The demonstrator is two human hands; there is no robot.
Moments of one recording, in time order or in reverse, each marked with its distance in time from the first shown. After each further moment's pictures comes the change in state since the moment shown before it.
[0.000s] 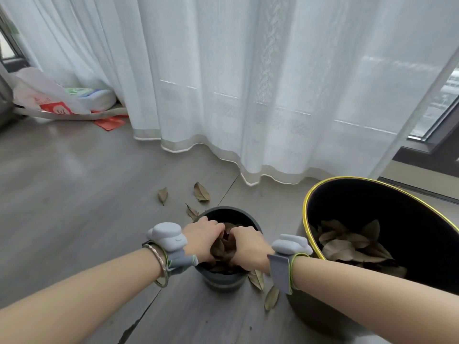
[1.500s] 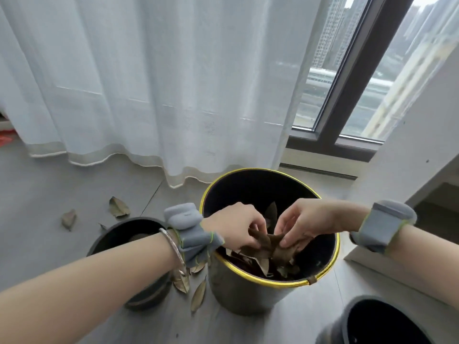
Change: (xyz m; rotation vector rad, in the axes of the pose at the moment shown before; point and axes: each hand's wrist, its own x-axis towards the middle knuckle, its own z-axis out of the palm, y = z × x) left_hand 0.041 0.195 -0.076 -0.354 -0.050 0.492; right_hand -0.146 0.197 -0.130 0.628 -0.277 0.271
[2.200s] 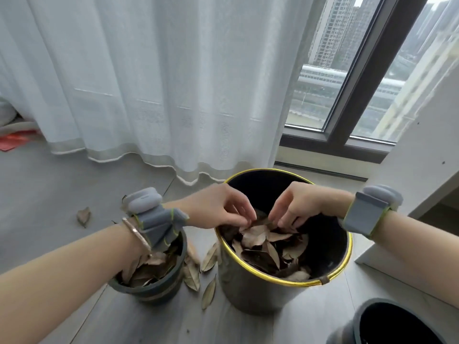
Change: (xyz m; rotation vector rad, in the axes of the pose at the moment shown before) left_hand -0.033 -0.034 -0.038 -0.249 0.070 0.046; right_hand 0.022 -0.032 0.000 -0.211 0.223 -0.055
